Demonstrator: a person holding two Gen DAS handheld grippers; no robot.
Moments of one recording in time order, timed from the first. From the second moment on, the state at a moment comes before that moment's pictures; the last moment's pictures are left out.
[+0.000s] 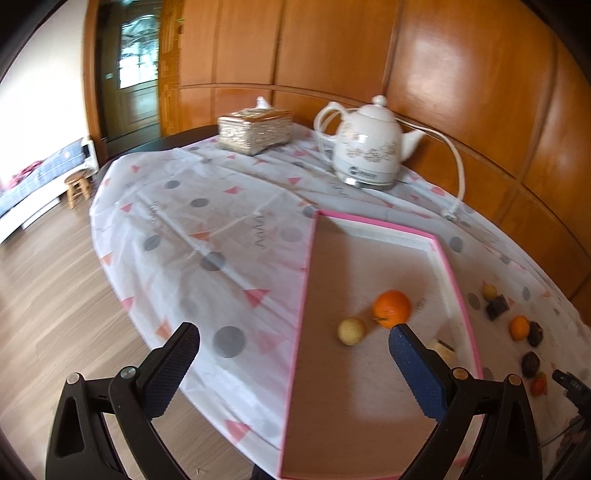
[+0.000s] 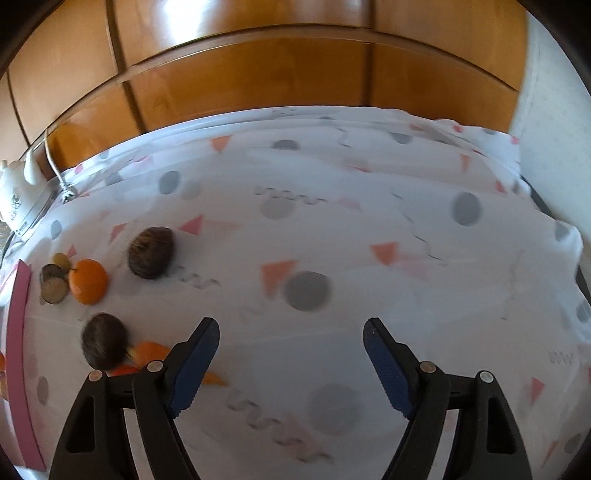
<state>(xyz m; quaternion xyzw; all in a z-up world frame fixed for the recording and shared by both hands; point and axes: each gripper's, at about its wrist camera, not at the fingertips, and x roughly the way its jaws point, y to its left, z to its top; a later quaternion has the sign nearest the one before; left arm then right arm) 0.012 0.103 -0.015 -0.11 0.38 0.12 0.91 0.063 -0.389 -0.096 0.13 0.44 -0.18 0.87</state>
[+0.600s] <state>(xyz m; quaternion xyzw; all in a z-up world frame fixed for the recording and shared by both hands) 0.015 0.133 -0.037 -0.16 0.41 0.19 0.88 0.172 -0.320 -0.102 0.02 0.49 -0.08 0.87</state>
